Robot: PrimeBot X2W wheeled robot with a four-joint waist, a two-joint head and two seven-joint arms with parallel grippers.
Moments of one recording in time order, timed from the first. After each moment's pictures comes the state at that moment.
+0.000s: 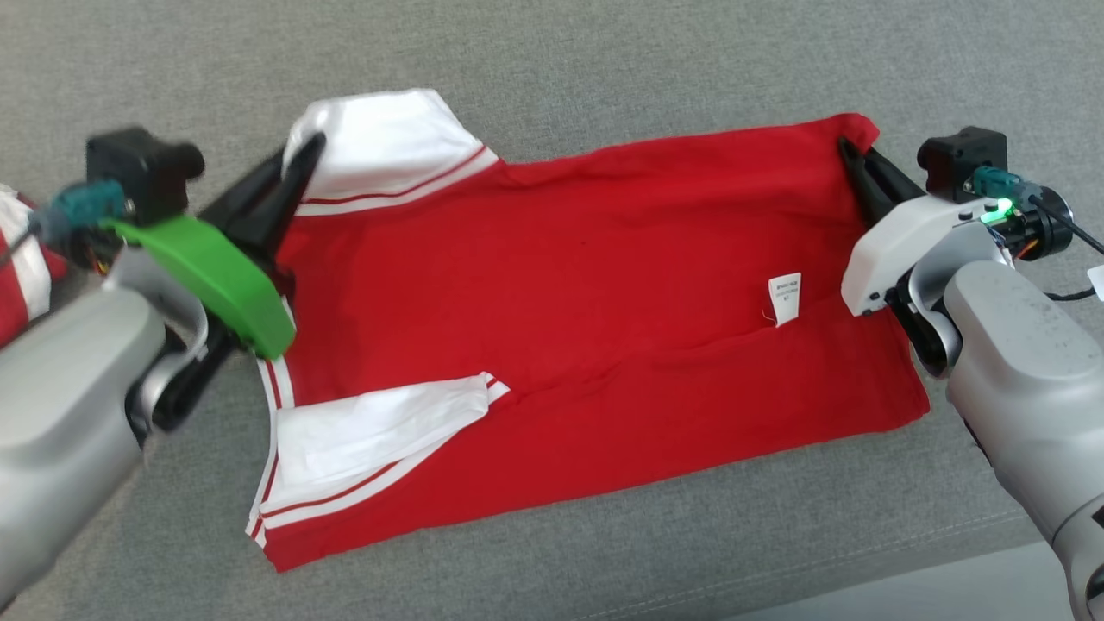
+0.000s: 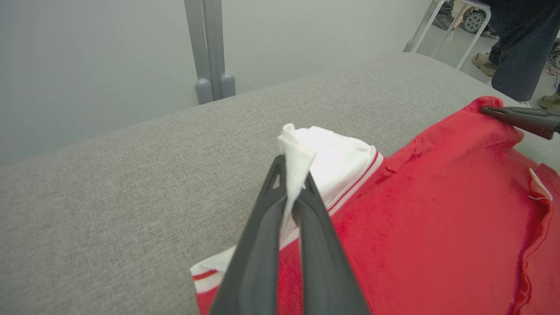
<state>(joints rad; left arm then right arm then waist) -1.04 0.70 -1.23 0.36 -1.18 -0.05 -0.25 -0.87 -0.33 0.57 0.93 0.53 0.13 -0.26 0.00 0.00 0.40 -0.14</state>
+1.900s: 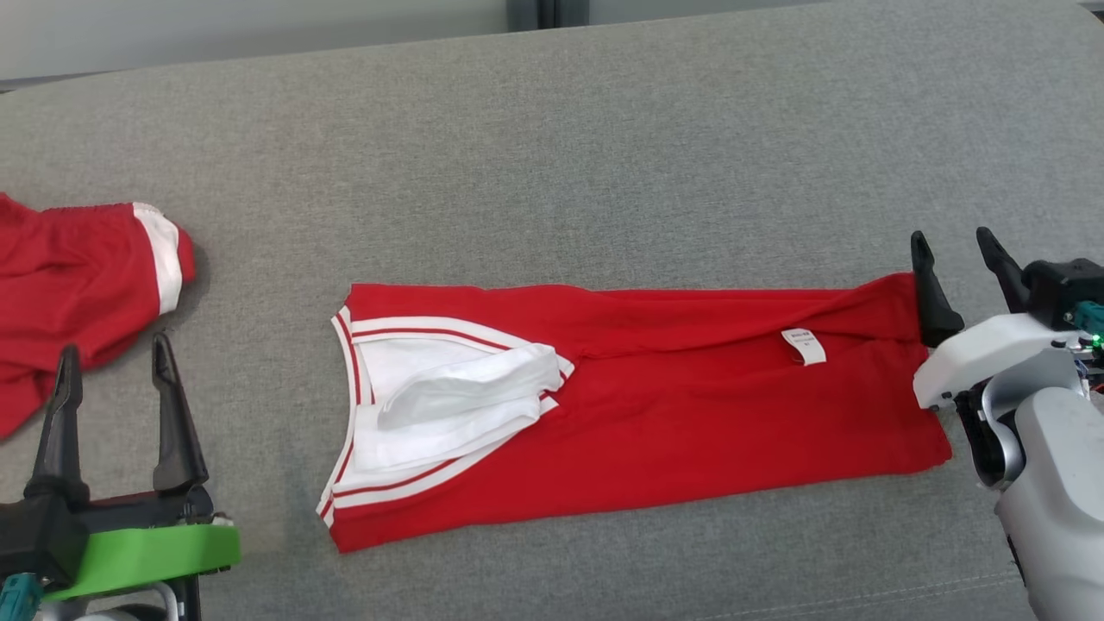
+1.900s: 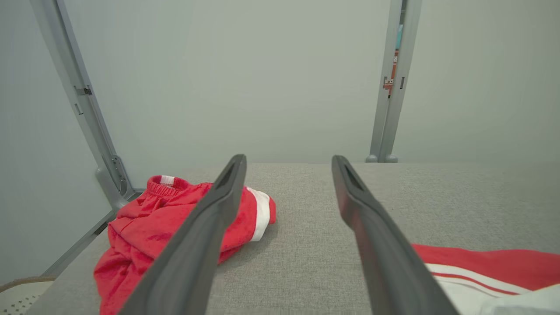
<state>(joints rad) 0.00 0.20 0.04 -0.09 -0.25 0.04 -0.26 -0.46 -0.30 0.07 0.60 0.29 0.13 -0.24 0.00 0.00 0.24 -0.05</state>
